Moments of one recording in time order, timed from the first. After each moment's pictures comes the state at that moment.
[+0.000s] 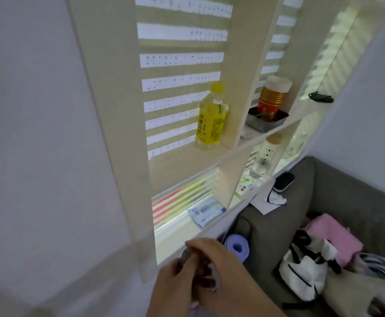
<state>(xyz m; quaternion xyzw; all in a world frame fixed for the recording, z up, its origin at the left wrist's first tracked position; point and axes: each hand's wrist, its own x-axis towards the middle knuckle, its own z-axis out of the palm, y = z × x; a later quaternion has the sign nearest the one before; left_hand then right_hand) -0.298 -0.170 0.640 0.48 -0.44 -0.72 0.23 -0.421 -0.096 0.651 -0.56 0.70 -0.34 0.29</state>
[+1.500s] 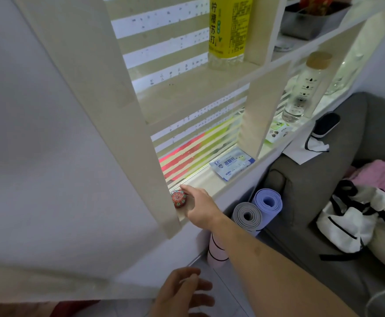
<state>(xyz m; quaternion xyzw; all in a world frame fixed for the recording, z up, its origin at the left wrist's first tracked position) -0.233 -0.143 0.535 0.57 -0.37 -0.72 0.13 -0.426 -0.253 0.416 -0.45 0.74 -0.33 0.39</state>
